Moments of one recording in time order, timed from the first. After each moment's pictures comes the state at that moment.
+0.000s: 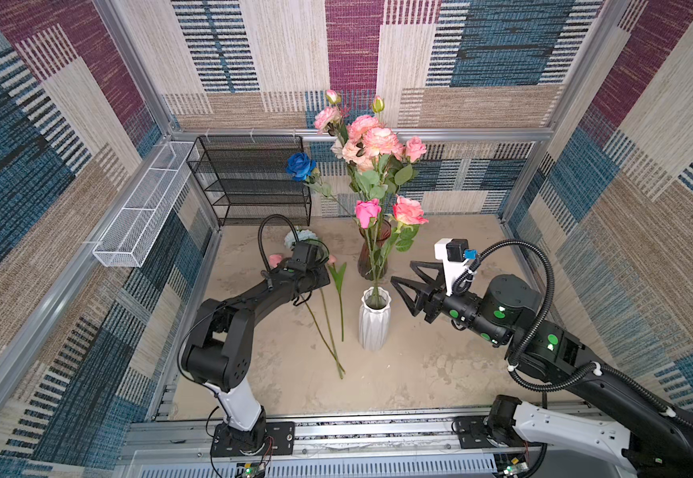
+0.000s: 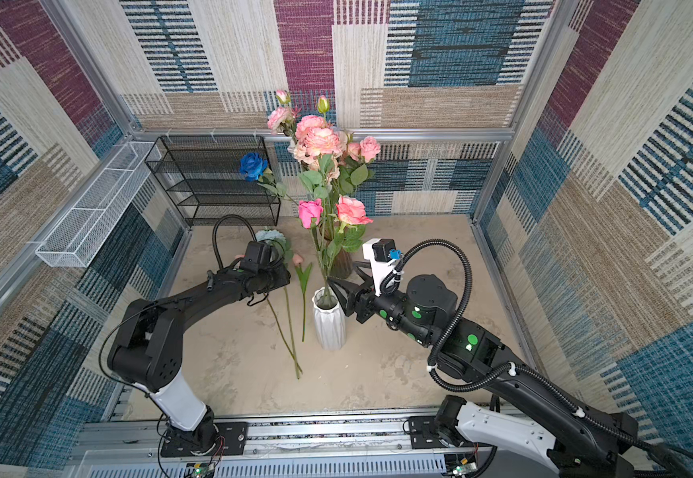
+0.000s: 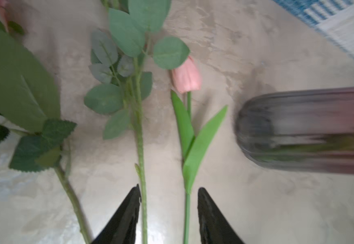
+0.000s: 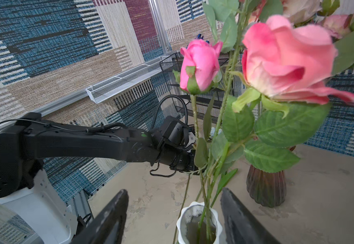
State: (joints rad) left arm -0.35 1.80 1.19 -0.30 -0.03 -0.60; right arm 0.93 0.87 1.07 -0.25 0.10 0.28
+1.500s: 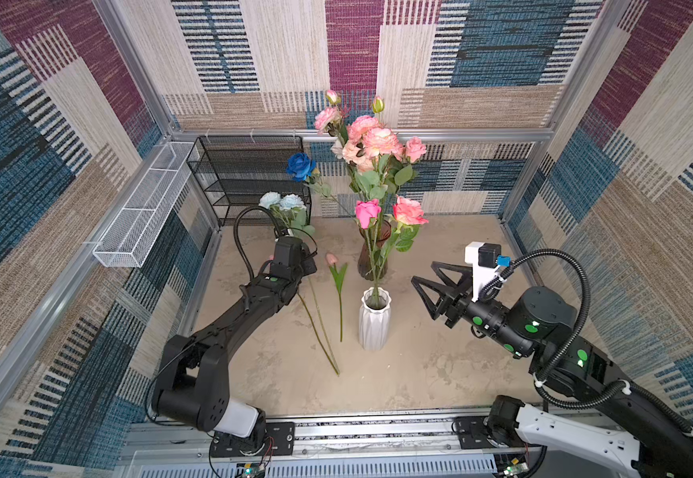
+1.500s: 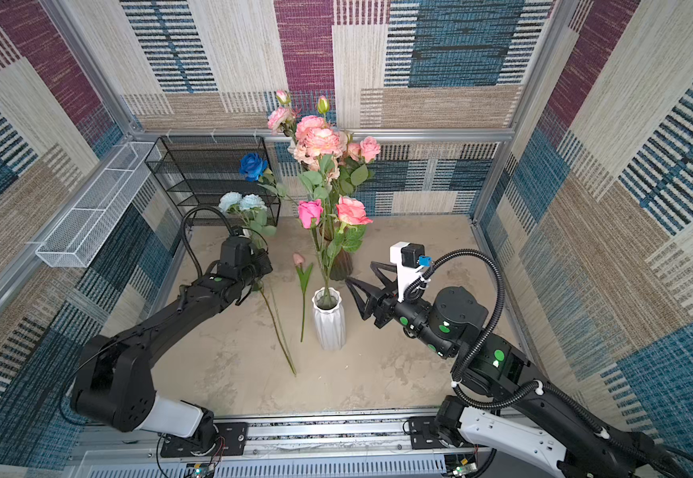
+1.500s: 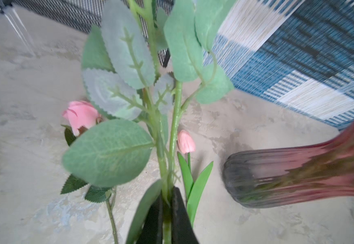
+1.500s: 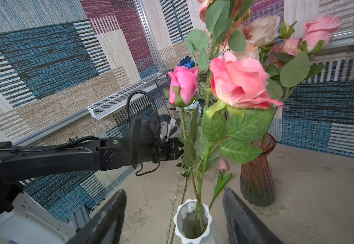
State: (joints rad) left arm -0.32 1.42 1.02 -0.10 -0.21 -0.50; right arm 0.93 0.75 1.05 -0.28 0.15 0.31
